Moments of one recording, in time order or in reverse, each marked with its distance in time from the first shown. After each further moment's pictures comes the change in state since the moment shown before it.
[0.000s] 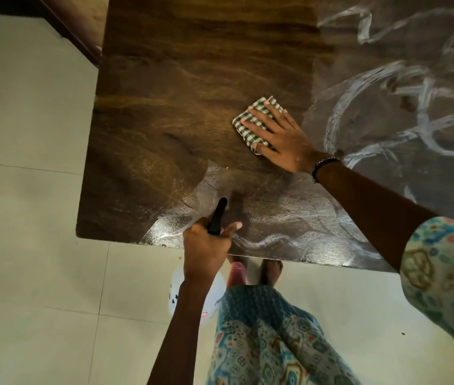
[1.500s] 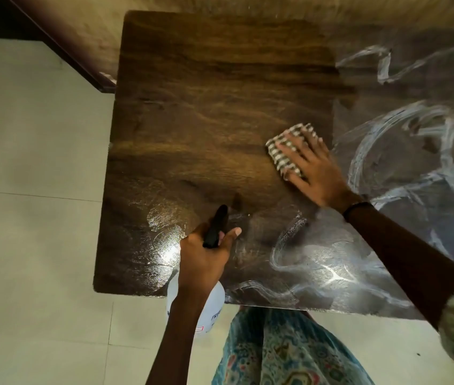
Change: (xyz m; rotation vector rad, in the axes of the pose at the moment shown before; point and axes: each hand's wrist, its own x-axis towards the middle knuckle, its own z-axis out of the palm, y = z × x) left_hand 0.081 0.036 -0.046 -0.055 -0.052 0.014; right_hand 0.019 0.022 -0.006 0.008 0.107 0.170
